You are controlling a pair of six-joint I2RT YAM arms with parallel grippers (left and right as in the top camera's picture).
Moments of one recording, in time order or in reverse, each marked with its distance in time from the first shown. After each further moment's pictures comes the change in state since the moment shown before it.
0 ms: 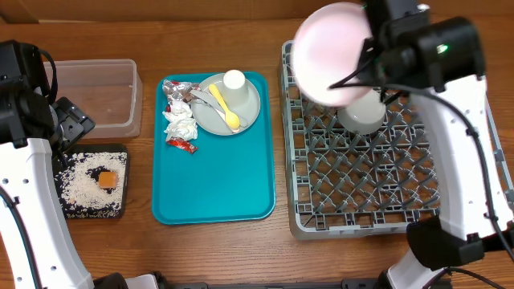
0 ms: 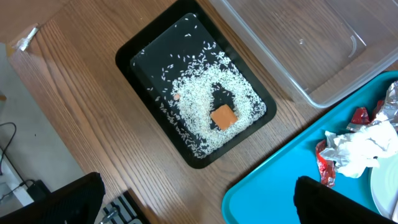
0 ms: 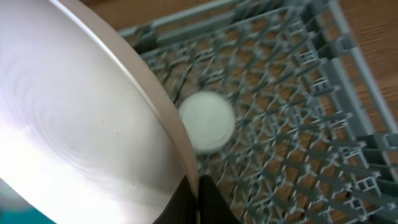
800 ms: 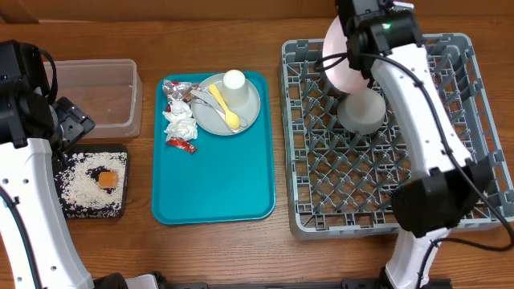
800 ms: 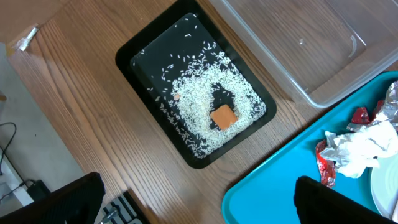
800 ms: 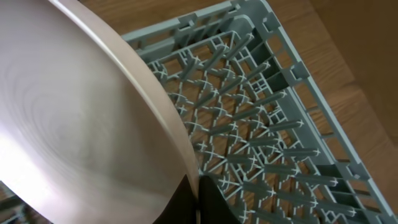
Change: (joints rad) left arm 0.000 0.000 0.000 0.000 0.000 0.000; right arm -0.031 0.212 -0.174 0.234 0.314 0.034
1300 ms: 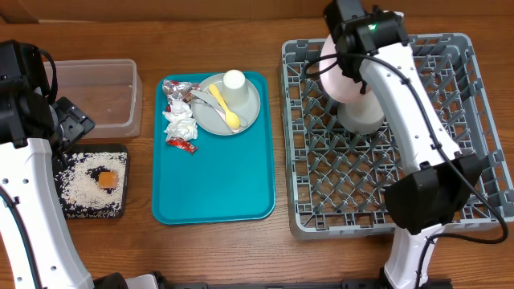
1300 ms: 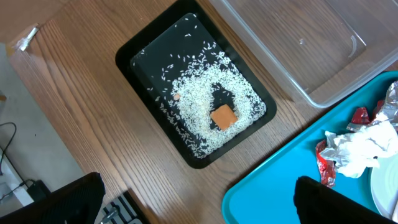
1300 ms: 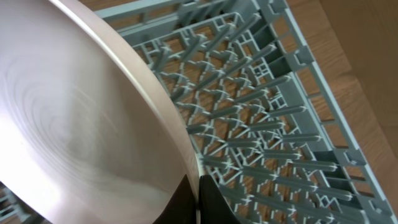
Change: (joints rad) left arm 0.000 0.000 0.000 0.000 0.000 0.000; right arm 0.043 0.022 0.000 -0.066 0.005 0.046
